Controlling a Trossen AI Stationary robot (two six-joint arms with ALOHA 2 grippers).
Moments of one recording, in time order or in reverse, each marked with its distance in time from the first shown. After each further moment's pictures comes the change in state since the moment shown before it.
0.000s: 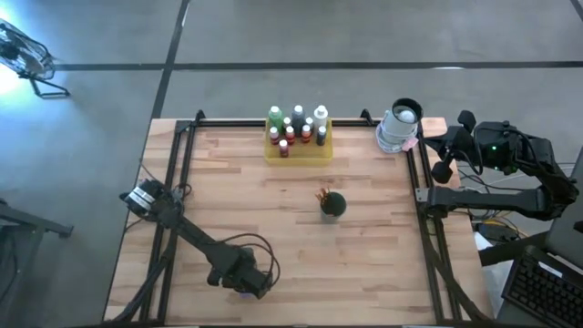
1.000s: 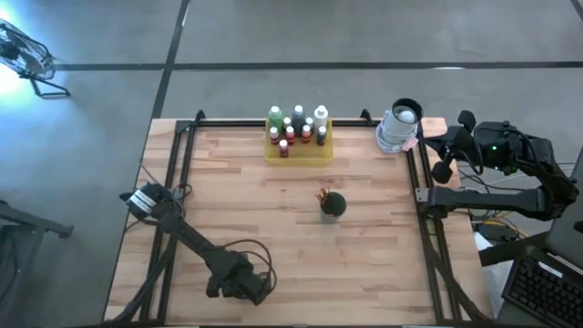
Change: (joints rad) left arm -0.032 0.043 -0.001 0.051 0.002 -0.247; right arm 0.000 0.000 0.000 0.000 0.000 0.000
